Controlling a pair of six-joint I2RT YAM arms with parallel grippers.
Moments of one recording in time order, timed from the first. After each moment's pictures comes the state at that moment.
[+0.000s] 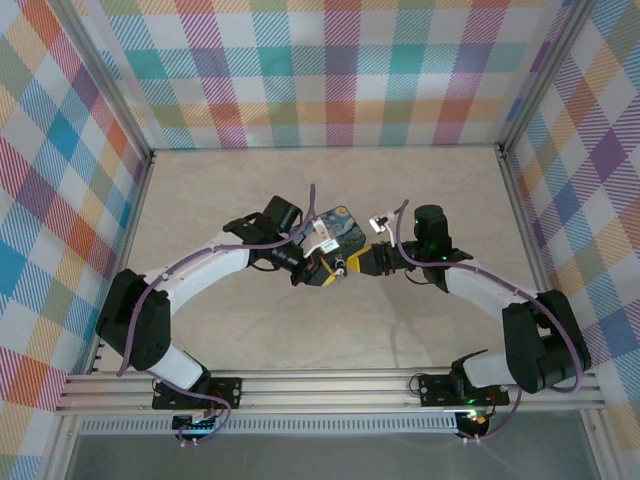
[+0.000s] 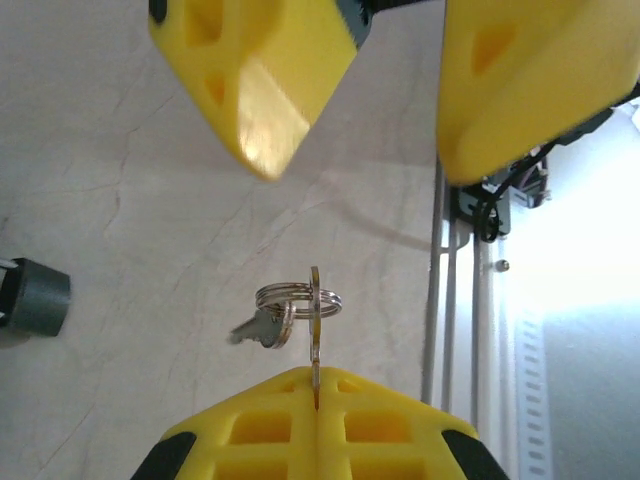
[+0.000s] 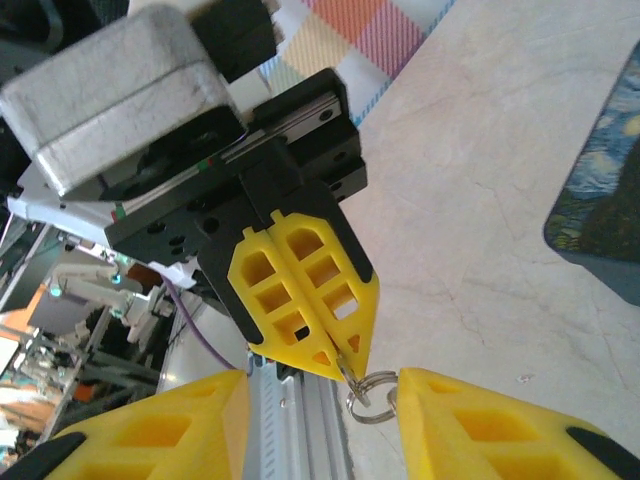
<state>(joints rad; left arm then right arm) -0.62 1.55 1.14 -0.63 0.81 0.31 0.38 1.36 0.67 0.20 -1.21 0.41</state>
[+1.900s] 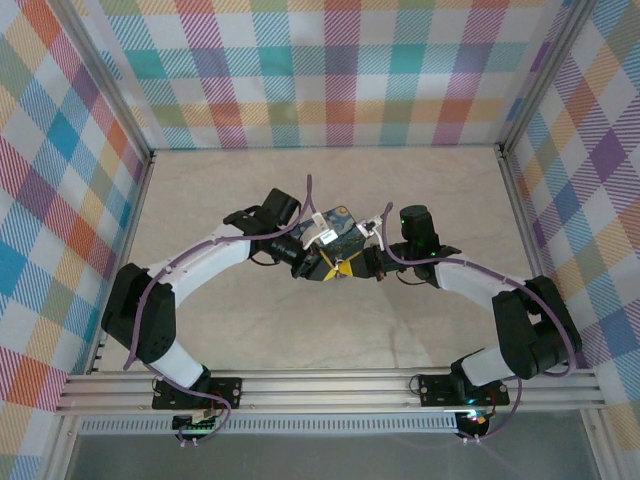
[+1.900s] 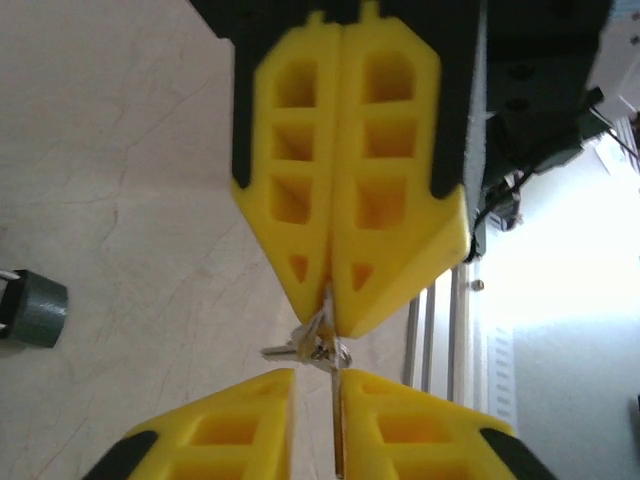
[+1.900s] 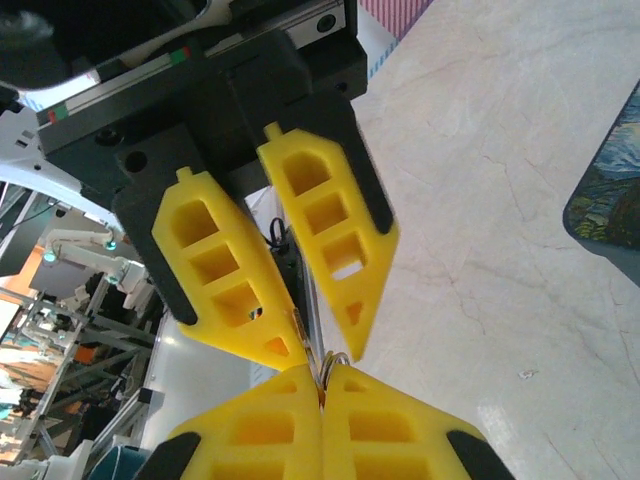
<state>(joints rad) -0.58 1.59 1.19 -0.64 0.85 0.28 0.43 1.45 0.72 0.12 -1.19 0.31</state>
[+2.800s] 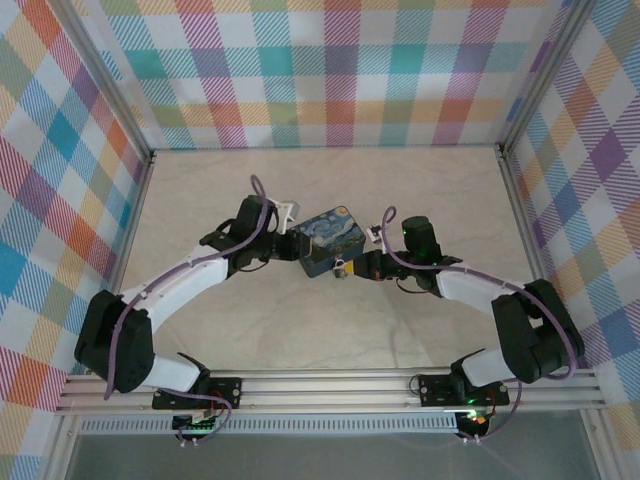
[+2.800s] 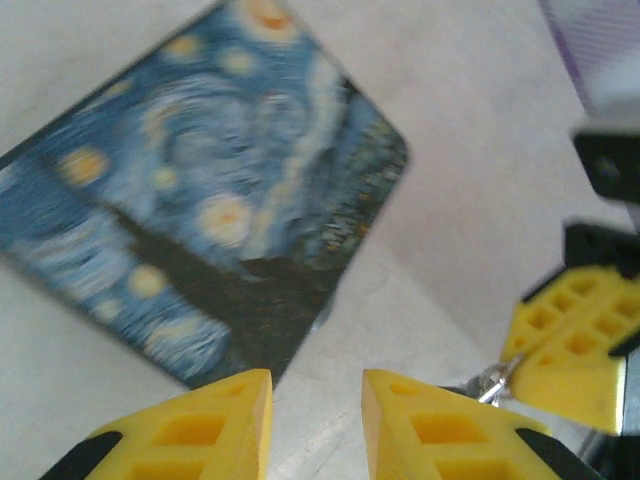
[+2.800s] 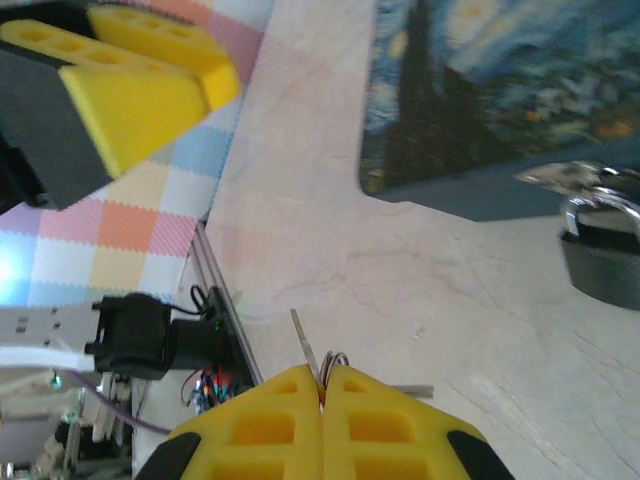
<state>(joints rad) -0.53 1.39 0.95 -0.32 0.30 -0.45 0.43 1.42 0.62 0.16 -0.89 0.61</state>
